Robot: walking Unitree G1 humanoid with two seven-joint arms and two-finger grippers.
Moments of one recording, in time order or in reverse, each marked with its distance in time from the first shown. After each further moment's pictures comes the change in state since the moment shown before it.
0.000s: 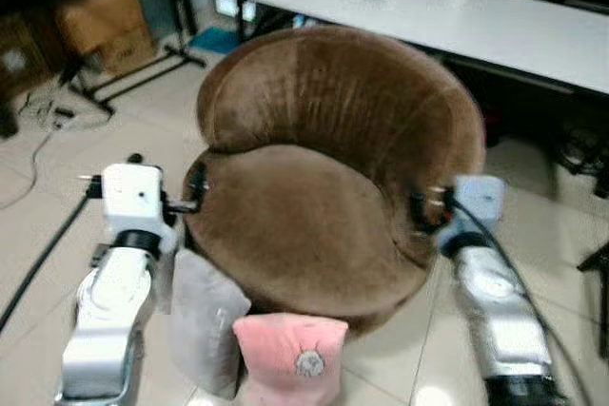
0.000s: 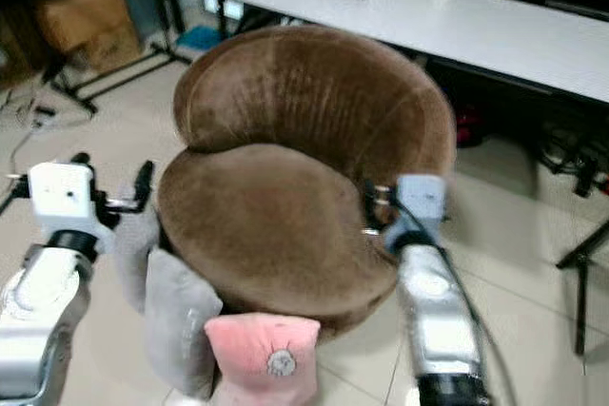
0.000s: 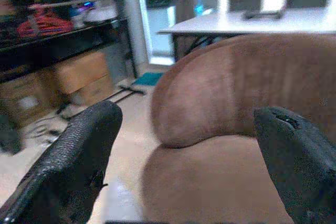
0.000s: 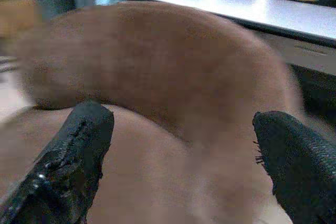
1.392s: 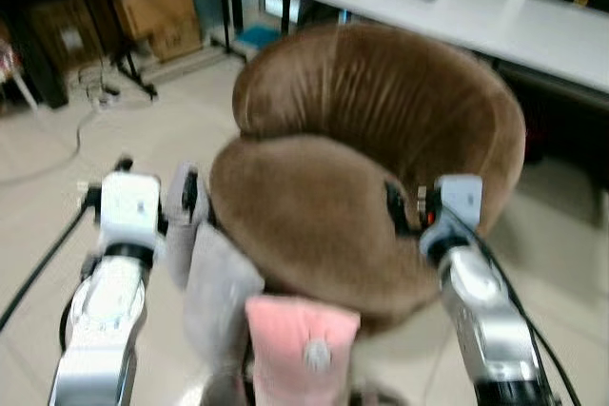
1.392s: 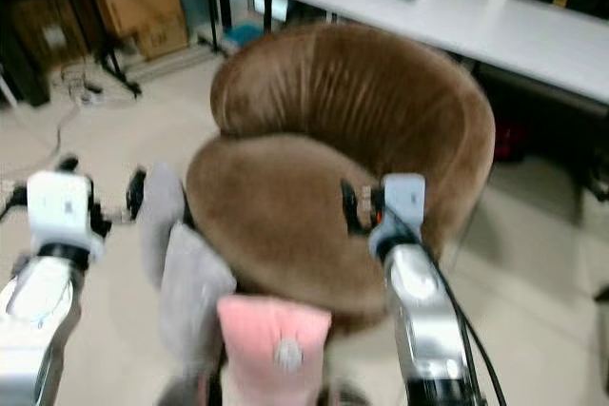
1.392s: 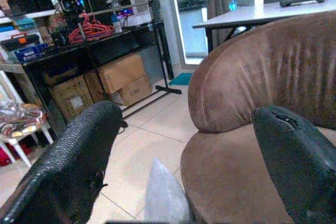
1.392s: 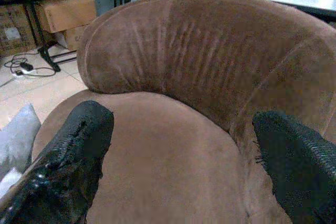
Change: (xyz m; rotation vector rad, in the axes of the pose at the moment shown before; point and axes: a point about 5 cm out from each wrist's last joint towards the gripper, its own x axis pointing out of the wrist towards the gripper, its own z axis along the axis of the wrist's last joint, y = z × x) left arm -0.007 0.001 -0.002 0.101 -0.038 -0.004; right arm -0.003 0.001 -0.005 0.045 0.023 0.042
